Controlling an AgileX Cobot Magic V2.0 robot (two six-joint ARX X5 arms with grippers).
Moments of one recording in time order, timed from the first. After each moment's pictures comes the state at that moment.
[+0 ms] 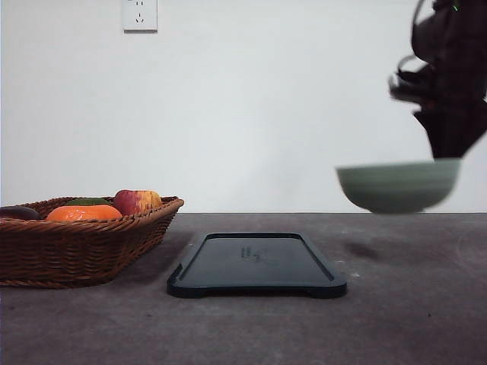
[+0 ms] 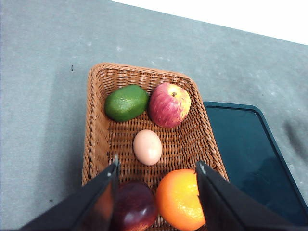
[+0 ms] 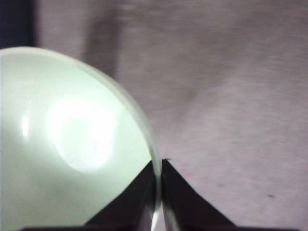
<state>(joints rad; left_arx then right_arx) 0.00 0.76 0.79 -0.51 0.26 -0.18 0.10 1.88 1.71 -1.22 -0.20 -0.03</state>
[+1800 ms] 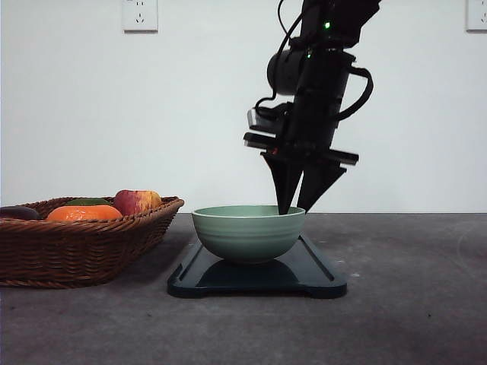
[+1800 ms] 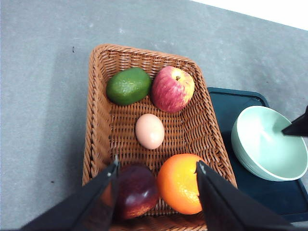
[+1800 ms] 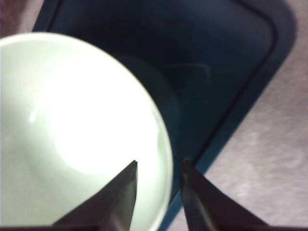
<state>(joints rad) 0.00 0.76 0.79 -0.57 0.26 -0.18 0.47 2.10 1.81 -0.97 -0.13 0.04</state>
